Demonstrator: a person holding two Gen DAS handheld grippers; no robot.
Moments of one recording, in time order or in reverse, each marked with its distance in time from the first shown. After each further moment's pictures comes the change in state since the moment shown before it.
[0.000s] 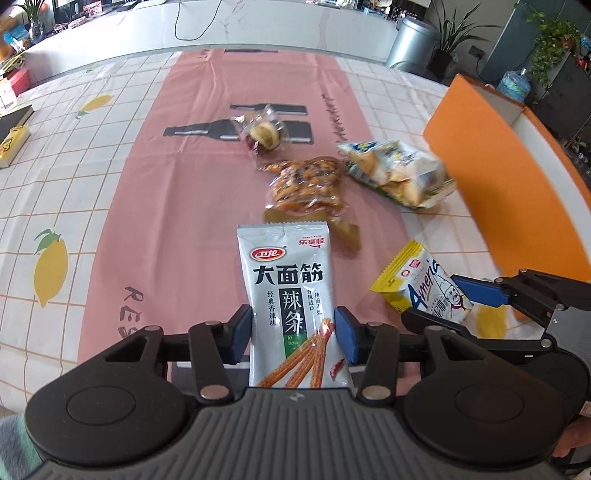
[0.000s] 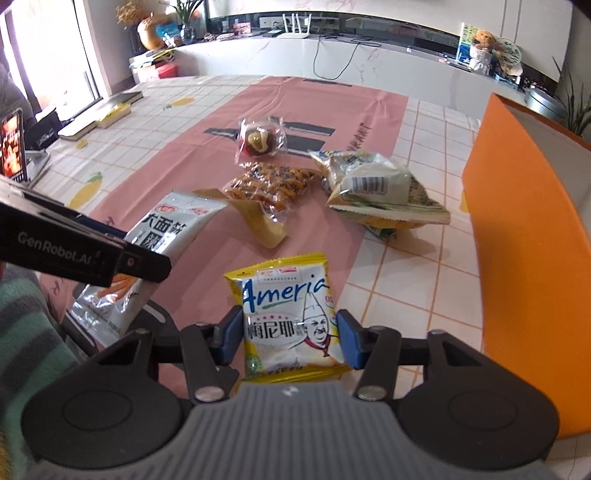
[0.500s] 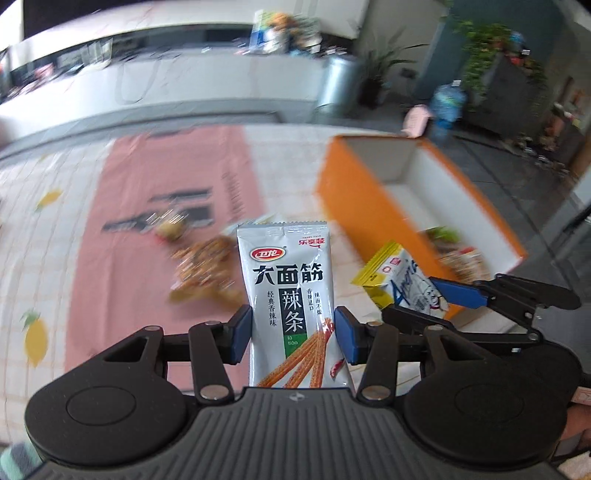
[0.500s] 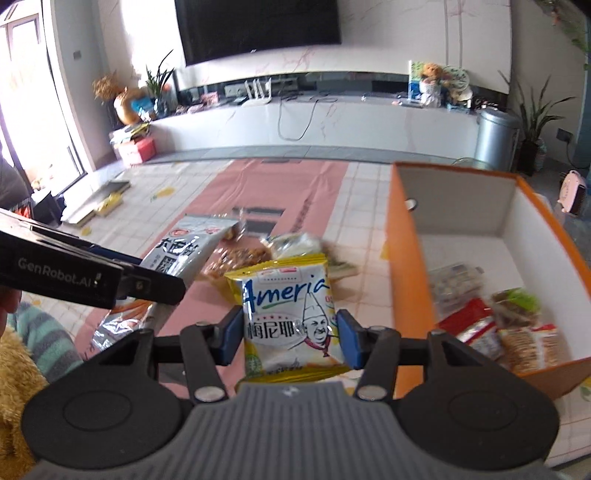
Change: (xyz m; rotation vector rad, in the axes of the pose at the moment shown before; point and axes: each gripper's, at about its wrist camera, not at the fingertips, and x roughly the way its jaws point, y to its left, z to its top) left arm -0.080 -0.092 0.027 0.158 -0.138 -0.137; right arm -0.124 -0.050 -0.002 0.139 -0.203 -0.034
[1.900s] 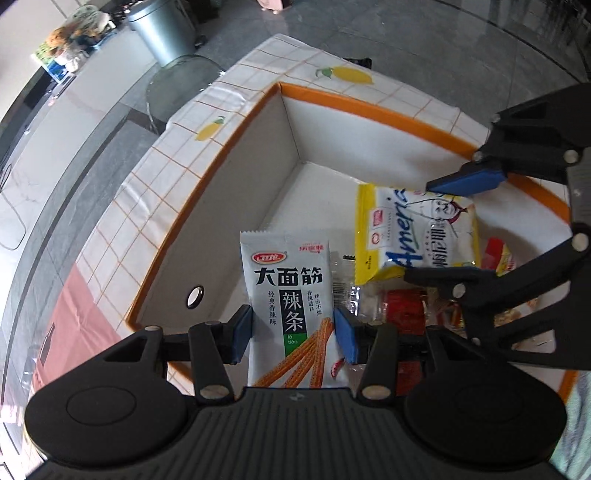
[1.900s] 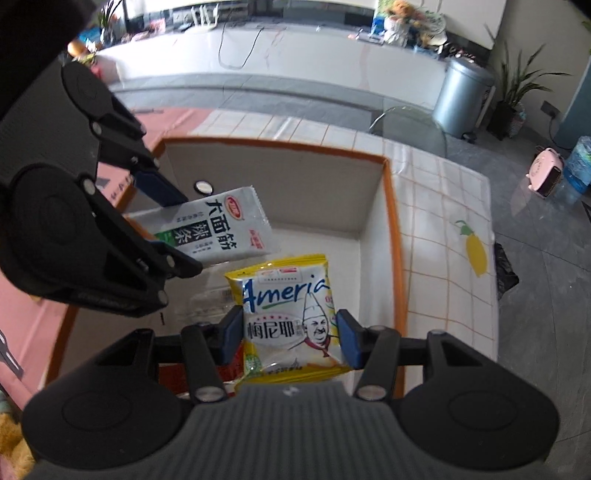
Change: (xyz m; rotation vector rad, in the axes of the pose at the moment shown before) left arm 0.251 -0.173 0.153 0.736 0.377 0.044; right arm 0.098 -0.234 0.093 -0.089 0.309 -0.116
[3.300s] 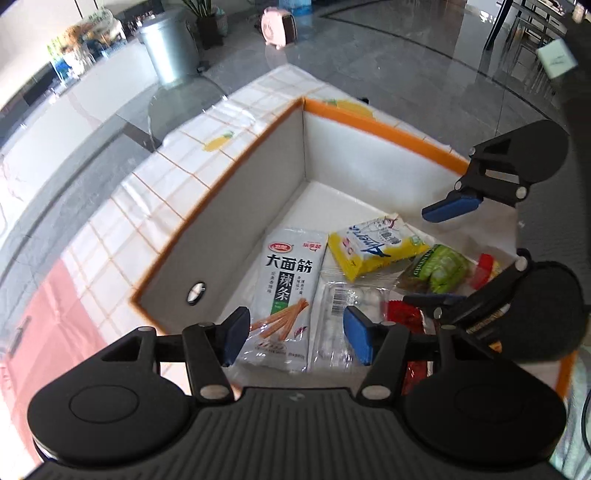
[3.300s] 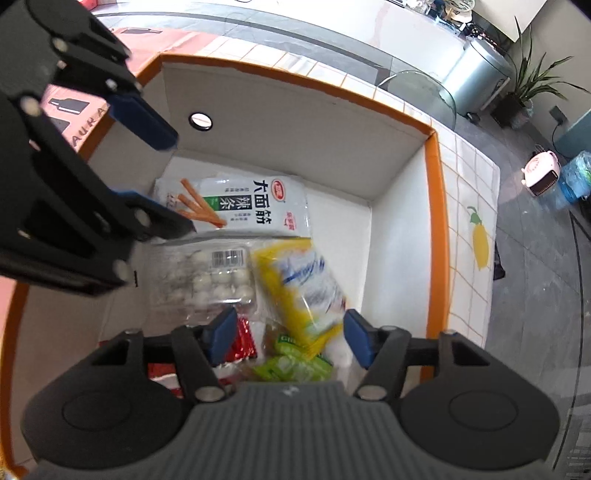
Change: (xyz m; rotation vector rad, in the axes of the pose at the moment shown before) left arm -0.016 0.026 -0.037 -0.079 -0.163 -0.081; right arm 0.038 0.049 0.018 -0.128 0.197 -0.122
